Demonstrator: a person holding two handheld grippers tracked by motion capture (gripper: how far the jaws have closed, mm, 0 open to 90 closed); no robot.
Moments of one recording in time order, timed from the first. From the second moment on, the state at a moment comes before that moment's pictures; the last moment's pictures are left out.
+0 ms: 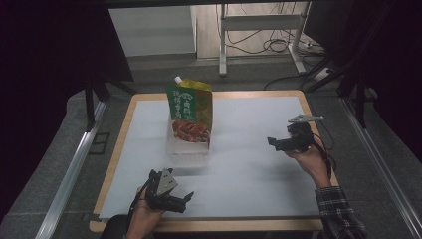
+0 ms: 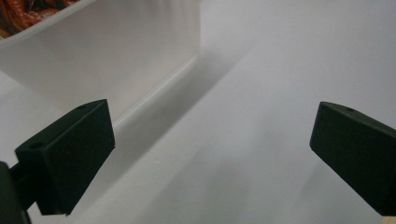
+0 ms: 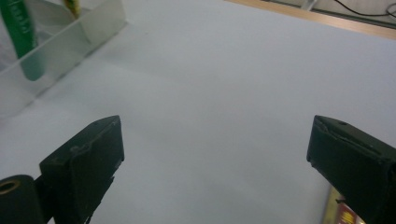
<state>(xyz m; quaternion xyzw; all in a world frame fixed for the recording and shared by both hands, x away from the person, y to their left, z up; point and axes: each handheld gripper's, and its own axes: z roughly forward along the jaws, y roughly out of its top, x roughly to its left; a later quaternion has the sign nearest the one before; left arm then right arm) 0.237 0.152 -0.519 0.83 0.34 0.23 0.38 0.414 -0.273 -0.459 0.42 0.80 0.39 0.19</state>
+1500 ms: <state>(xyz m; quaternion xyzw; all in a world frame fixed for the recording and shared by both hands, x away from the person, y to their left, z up) 0.238 0.148 -0.522 0.84 0.33 0.23 0.37 0.445 -0.329 -0.513 0.53 0.76 0.25 0.27</state>
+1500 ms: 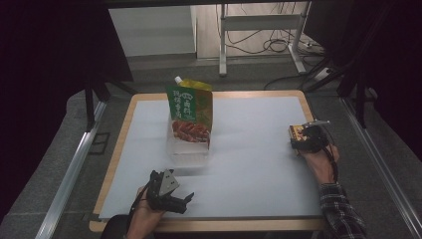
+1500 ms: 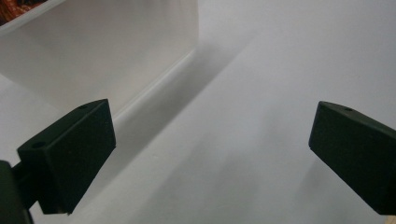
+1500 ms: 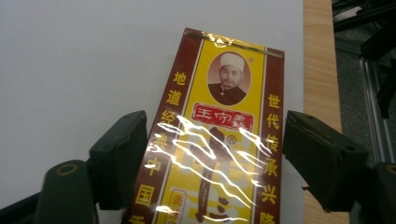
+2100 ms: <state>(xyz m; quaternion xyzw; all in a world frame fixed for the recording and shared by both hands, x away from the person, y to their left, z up) 0.237 0.148 -0.521 0.84 0.33 0.24 0.37 0.429 -0.332 -0.493 0.53 0.76 0.29 0.25</state>
